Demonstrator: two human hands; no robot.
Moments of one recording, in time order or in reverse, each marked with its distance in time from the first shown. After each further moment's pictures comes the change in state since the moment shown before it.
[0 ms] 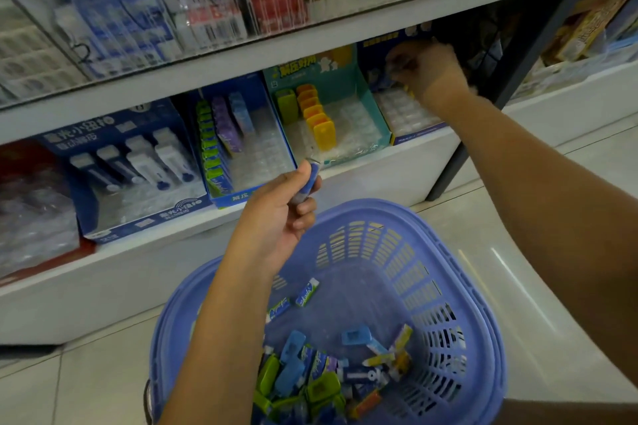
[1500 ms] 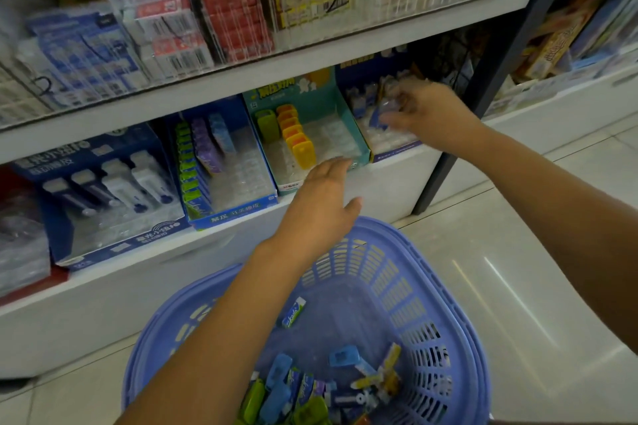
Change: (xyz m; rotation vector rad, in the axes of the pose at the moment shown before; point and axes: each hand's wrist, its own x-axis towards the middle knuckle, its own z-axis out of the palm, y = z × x) left_hand 0.042 -0.018 0.055 1.527 -0.124 0.502; right_hand -0.053 0.017 -0.030 0.135 -0.113 -0.113
